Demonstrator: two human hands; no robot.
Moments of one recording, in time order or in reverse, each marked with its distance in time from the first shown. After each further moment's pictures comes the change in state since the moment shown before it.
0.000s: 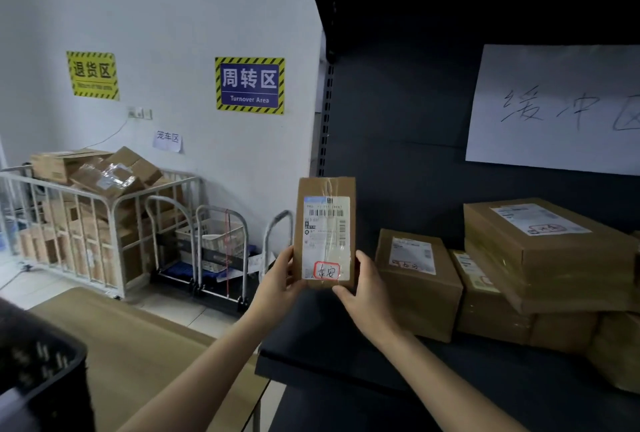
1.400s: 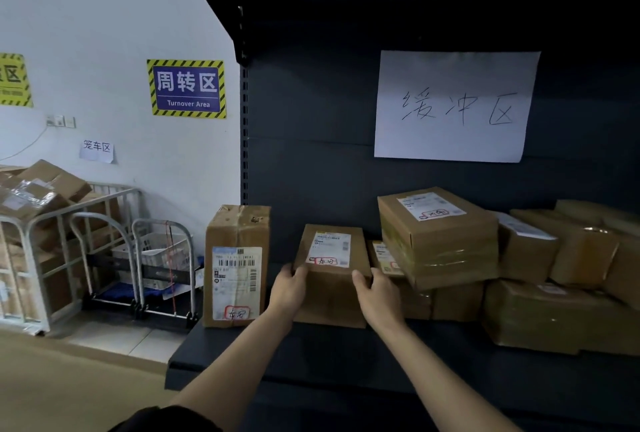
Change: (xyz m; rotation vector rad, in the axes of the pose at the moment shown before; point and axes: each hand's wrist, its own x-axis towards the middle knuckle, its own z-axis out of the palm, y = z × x) left_hand 0.022 0.057 0.142 -0.207 0.021 -0.448; right_hand -0.025 0.064 -0.117 -0.127 0.208 0.383
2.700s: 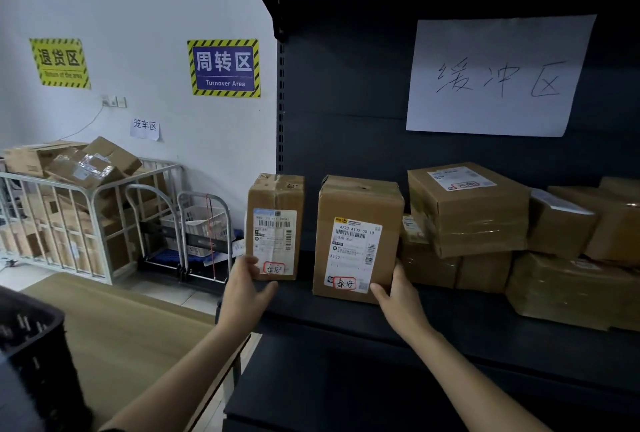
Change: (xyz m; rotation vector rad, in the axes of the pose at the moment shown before) left_hand -0.054 -0.069 -0.106 0.404 0.300 0.356; right_hand -0.039 0.040 0.018 0.105 -0.162 -0.148
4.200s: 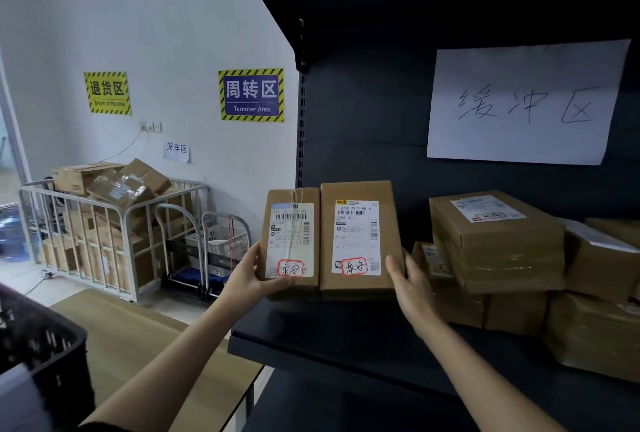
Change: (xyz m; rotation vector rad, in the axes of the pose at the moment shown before) left_hand 0.042 0.034 -0.043 -0.391 -0.238 -0.018; right_hand 0.041 -0.046 -0.010 0.334 -0.038 -0.014
